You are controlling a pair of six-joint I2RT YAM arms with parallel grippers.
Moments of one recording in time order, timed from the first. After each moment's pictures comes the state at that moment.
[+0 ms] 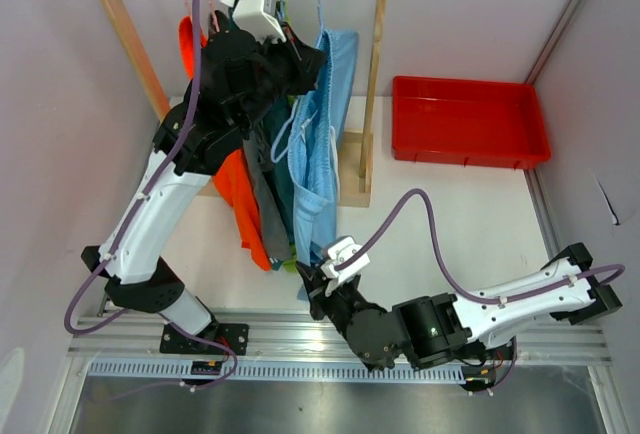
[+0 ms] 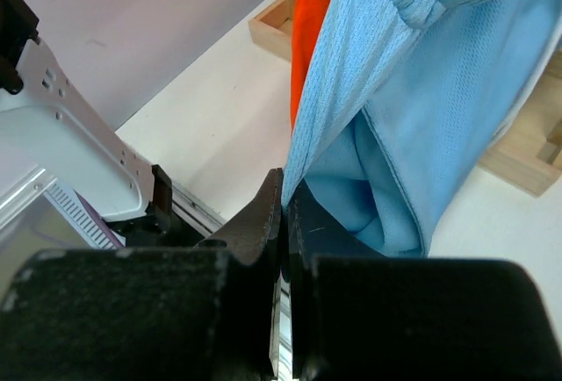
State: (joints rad) left arm -0.77 1.58 2.24 -0.67 -0.29 -0.44; right arm 1.84 1.27 1.22 -0.06 1.15 0.26
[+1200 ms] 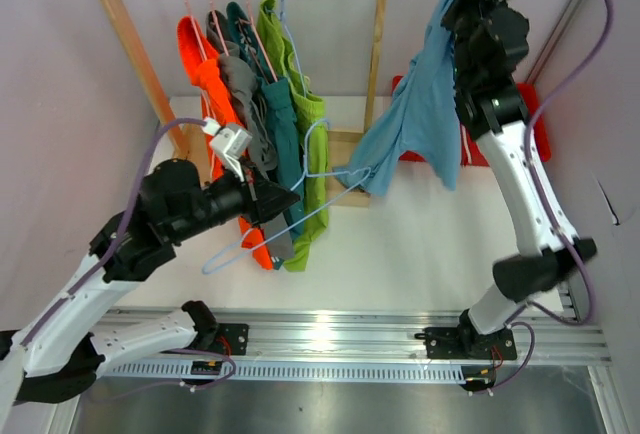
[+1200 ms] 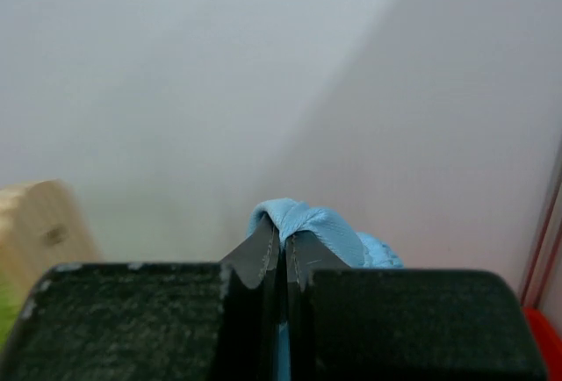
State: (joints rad) left arm -0.86 0.87 1.34 -0.66 0.09 -0.47; right arm 0.38 1.58 1.98 0.01 0.43 -0.03
